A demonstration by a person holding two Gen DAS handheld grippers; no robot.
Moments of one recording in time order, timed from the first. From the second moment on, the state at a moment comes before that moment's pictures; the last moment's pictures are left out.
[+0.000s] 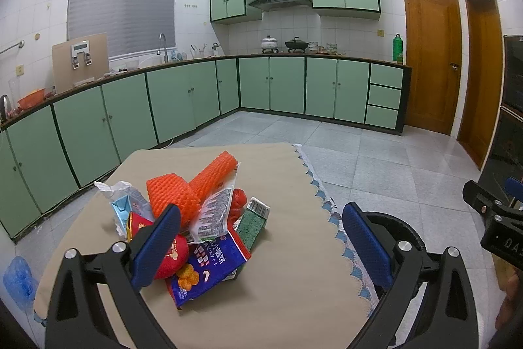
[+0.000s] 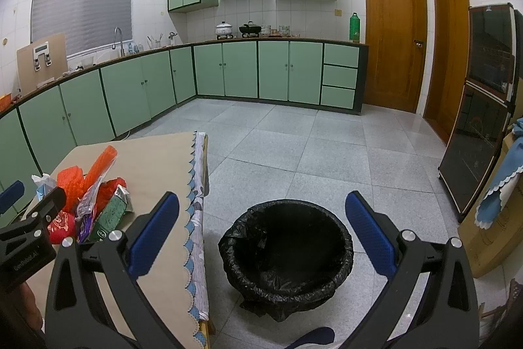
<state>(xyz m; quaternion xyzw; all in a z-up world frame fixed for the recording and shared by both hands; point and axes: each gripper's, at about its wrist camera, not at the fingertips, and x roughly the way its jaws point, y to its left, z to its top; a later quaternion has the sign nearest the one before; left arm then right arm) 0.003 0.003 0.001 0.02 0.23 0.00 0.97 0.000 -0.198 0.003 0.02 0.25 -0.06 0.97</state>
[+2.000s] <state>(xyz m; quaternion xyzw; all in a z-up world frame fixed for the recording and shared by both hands) 0.004 0.004 0.001 0.02 0.23 0.00 0.97 -0.001 -0.200 -0.001 0.02 0.25 -0.07 0.97</state>
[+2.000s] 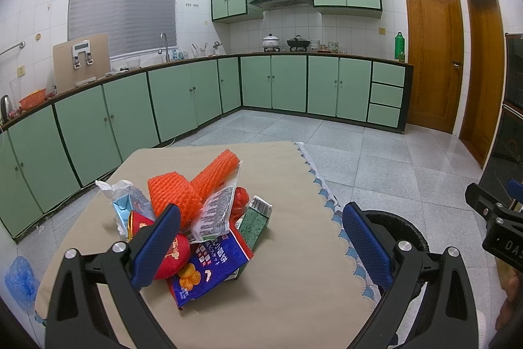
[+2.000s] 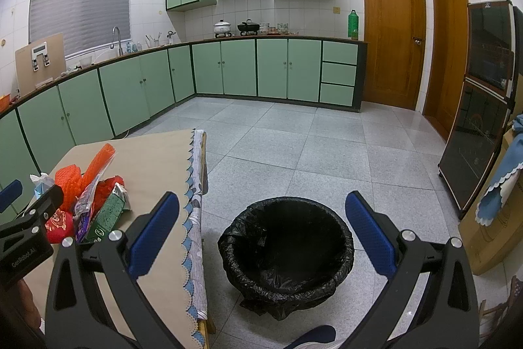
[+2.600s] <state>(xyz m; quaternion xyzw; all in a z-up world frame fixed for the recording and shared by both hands) 0.006 0.101 -0.024 0.02 0.24 0.10 0.96 0.012 -0.165 -0.015 0.01 0.25 -0.03 0.97</state>
